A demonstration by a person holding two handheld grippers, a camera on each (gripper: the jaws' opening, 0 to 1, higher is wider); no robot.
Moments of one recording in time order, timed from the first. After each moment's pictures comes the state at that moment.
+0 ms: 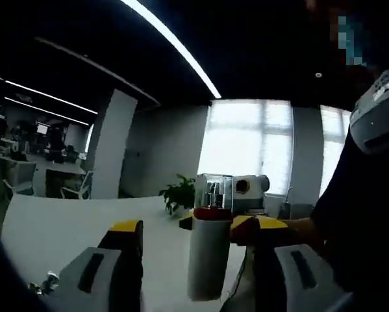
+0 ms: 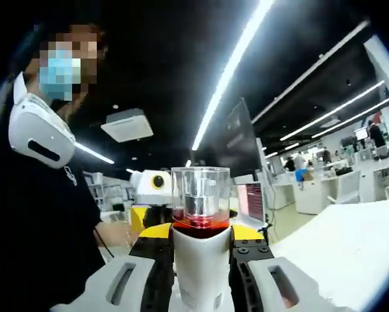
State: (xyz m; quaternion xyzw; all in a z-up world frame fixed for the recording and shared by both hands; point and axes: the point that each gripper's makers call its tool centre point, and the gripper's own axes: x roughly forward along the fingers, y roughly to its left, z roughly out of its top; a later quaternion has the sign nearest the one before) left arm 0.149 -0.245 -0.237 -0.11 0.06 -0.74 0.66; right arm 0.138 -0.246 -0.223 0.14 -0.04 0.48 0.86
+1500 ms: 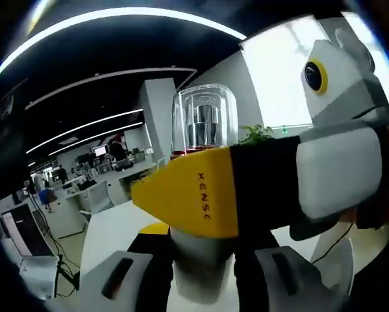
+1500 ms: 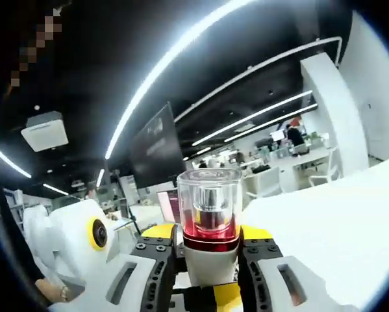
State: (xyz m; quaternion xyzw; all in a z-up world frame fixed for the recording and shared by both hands) left arm 0.188 -0.276 -0.278 0.13 0.01 -0.49 0.86; right arm 0.184 -0.257 -0.238 0.16 0.01 0.09 0.98
